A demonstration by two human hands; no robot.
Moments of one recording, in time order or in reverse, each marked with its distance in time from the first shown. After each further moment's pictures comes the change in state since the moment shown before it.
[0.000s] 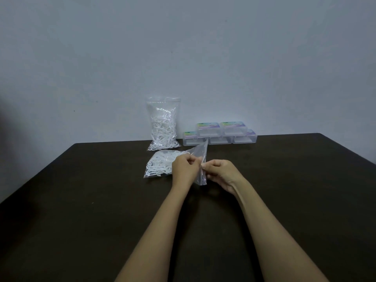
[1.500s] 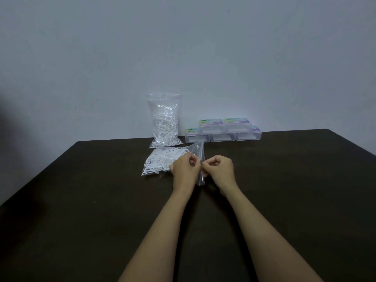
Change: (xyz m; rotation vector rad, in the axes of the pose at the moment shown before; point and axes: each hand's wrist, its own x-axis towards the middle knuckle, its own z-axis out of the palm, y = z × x) left_hand -0.001 -0.012 0.003 0.196 0.057 0.111; right_hand 0.012 0.021 0.018 -0.294 0.341 -0.257
